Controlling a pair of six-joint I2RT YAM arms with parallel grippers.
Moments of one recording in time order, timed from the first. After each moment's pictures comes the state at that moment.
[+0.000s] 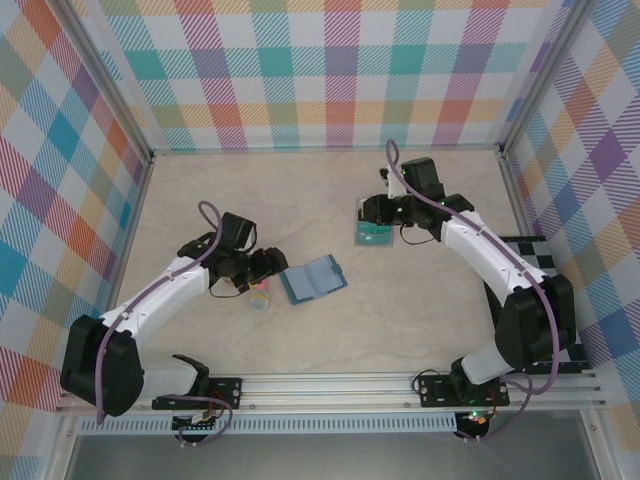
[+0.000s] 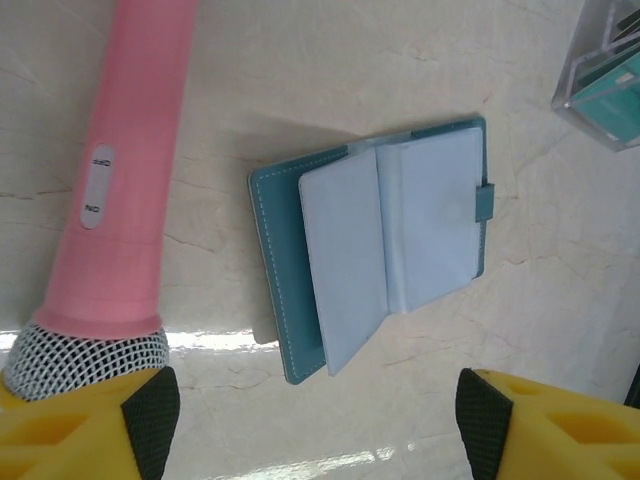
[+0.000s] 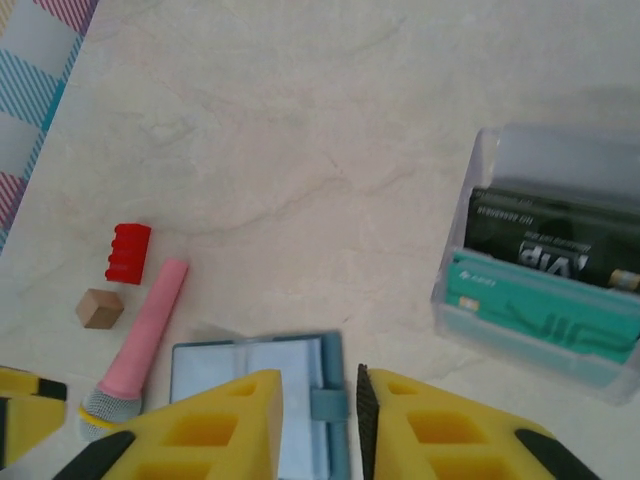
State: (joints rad) left arm -0.42 1.29 0.87 -0.66 0.27 -0.81; right arm 0.40 1.50 1.22 -0.50 -0.36 0.37
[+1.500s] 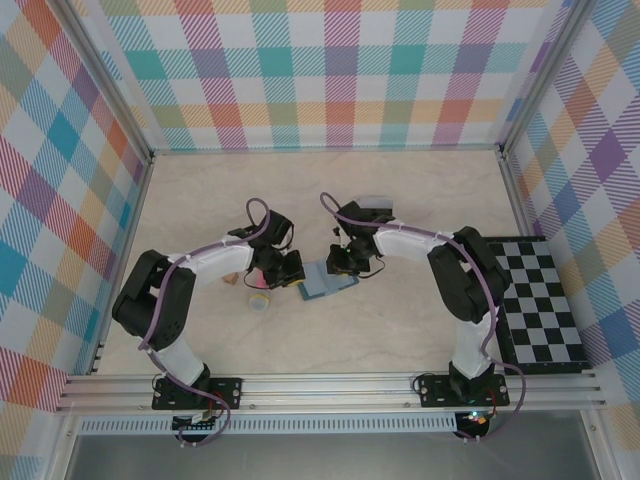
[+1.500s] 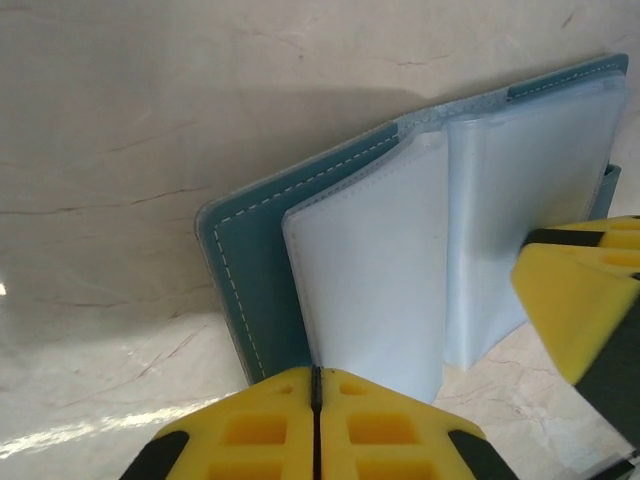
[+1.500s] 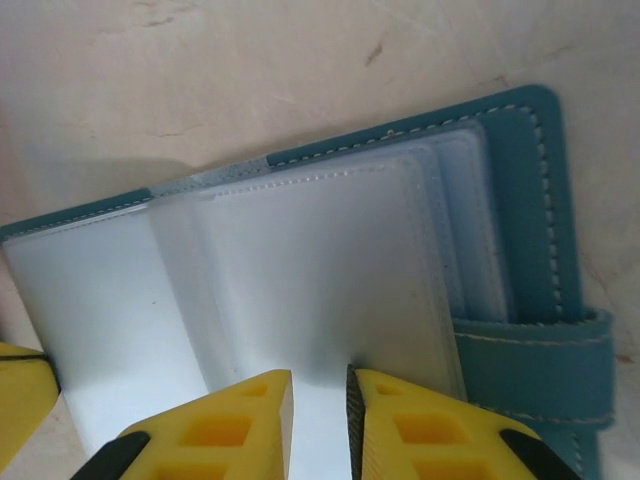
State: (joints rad) left arm -0.53 1.69 0.99 -0.51 0.35 -0.82; right arm 0.66 1.92 1.23 -0.54 -0.32 0.59
